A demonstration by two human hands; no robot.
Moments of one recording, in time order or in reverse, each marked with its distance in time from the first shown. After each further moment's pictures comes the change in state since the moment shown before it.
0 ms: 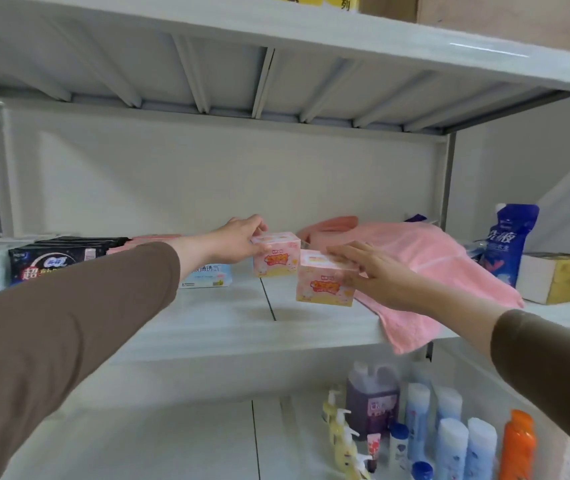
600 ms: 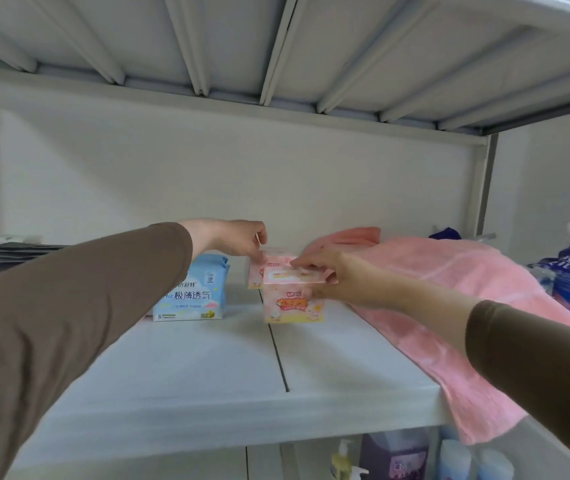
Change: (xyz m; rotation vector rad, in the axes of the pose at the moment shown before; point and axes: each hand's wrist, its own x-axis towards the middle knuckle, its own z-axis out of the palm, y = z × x) left_hand 0.142 -0.083 0.016 0.034 -0.242 -0.104; right_hand 0.153 0.040 0.063 0.143 -0.149 -0.060
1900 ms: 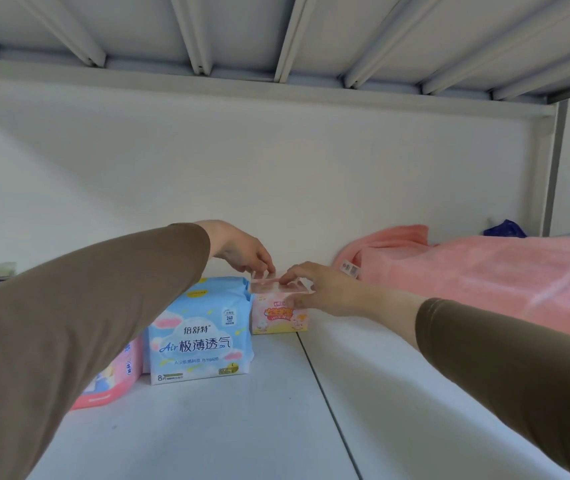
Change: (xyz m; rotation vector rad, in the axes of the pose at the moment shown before) left_hand 0.118 -0.099 -0.001 0.079 -0.350 -0.079; right_hand 0.163 0.060 0.088 0.141 -0.043 0.061
